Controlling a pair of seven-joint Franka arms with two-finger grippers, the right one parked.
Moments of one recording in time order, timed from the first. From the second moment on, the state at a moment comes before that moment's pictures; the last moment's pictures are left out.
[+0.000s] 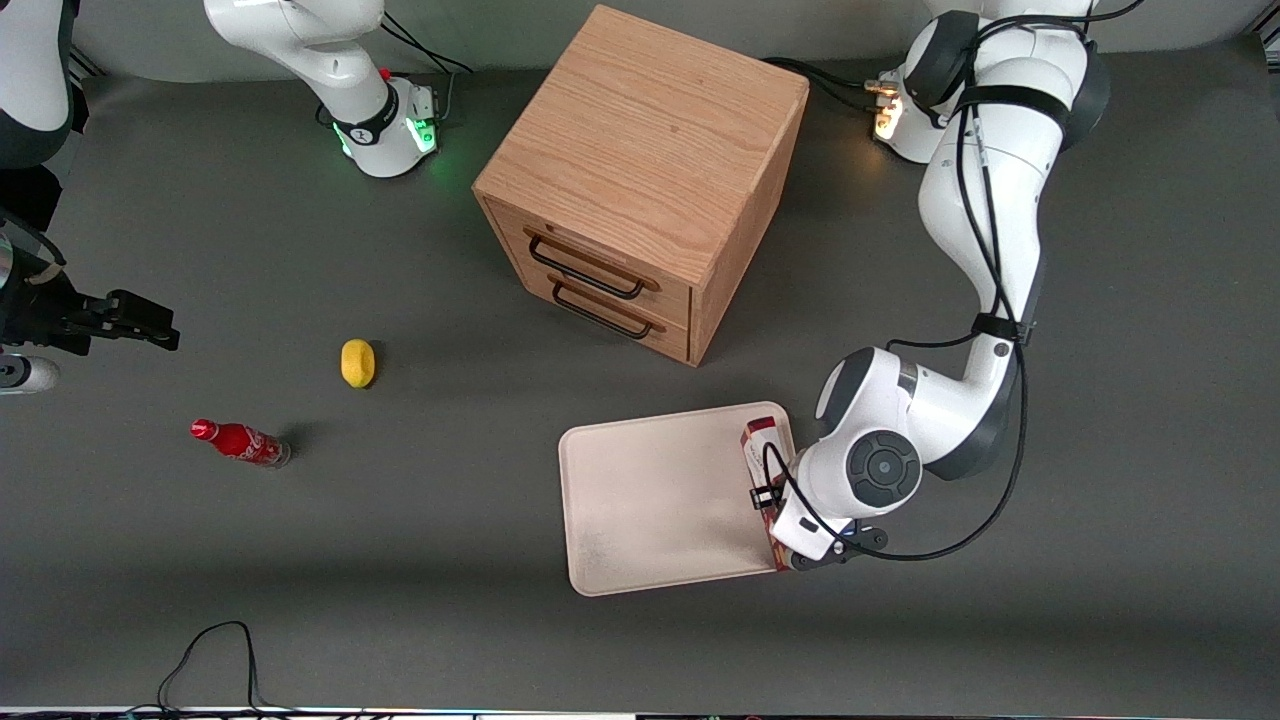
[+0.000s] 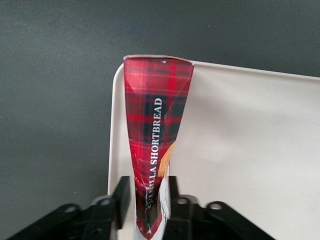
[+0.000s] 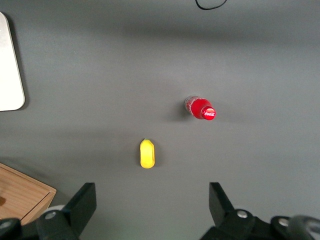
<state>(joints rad) -0.31 0.98 -0.17 -0.97 0.01 1.92 -0.67</state>
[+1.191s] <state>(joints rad) -0.08 0.64 -0.16 -1.17 0.02 1.68 -0.43</state>
